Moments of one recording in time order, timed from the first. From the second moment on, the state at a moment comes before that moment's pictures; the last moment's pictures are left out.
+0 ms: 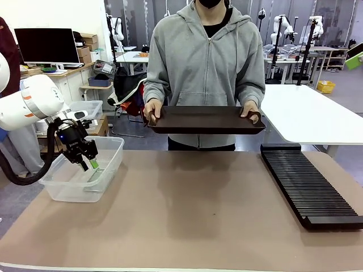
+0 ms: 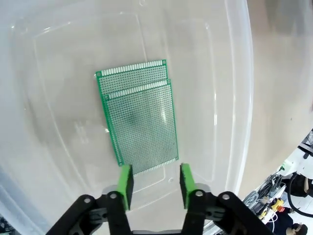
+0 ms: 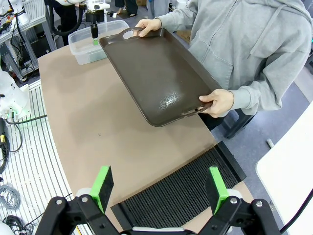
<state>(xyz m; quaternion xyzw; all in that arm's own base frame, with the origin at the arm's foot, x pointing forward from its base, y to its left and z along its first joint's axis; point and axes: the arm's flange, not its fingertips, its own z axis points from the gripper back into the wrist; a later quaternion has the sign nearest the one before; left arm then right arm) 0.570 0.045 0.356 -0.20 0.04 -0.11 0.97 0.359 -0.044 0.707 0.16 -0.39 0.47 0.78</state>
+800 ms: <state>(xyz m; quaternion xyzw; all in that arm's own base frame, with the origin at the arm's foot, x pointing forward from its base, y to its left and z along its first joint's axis) 0.568 0.047 0.362 -0.18 0.04 -0.12 0.98 0.359 -0.044 0.707 0.16 -0.39 0.47 0.78</state>
